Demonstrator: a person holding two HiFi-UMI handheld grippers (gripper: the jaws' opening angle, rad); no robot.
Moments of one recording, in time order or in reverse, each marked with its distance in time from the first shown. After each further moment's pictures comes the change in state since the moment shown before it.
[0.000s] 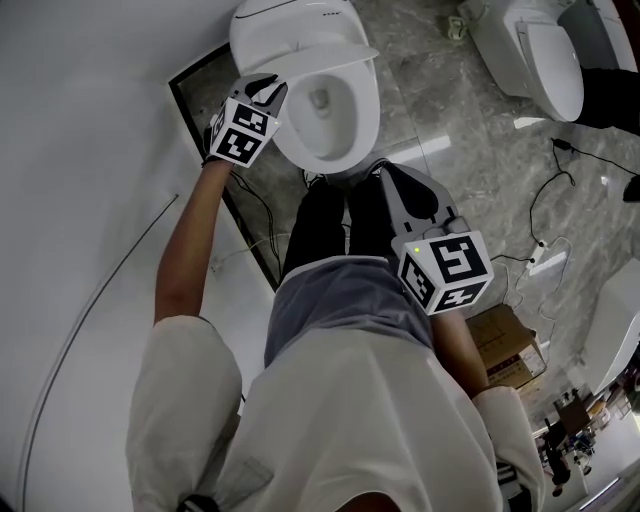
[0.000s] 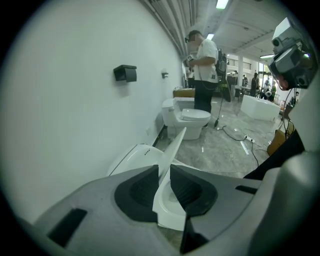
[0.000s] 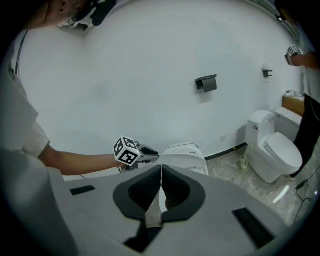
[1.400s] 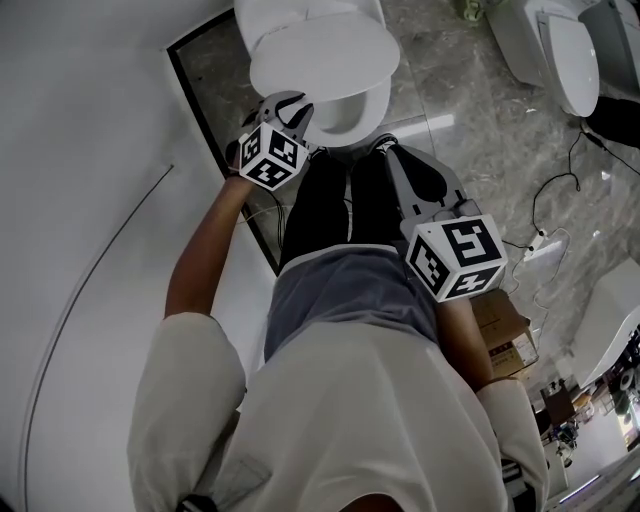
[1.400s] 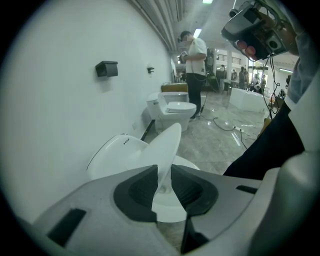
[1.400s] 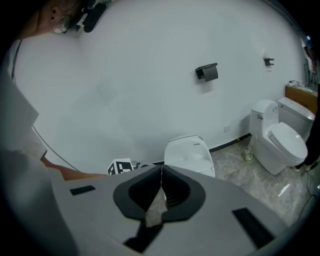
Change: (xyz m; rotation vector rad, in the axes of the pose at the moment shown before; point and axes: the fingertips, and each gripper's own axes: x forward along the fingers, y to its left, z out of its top) left arm 0.004 -0.095 -0.063 0.090 0.034 -0.073; right arm 0.024 0.008 -0.020 0.049 0.065 0.042
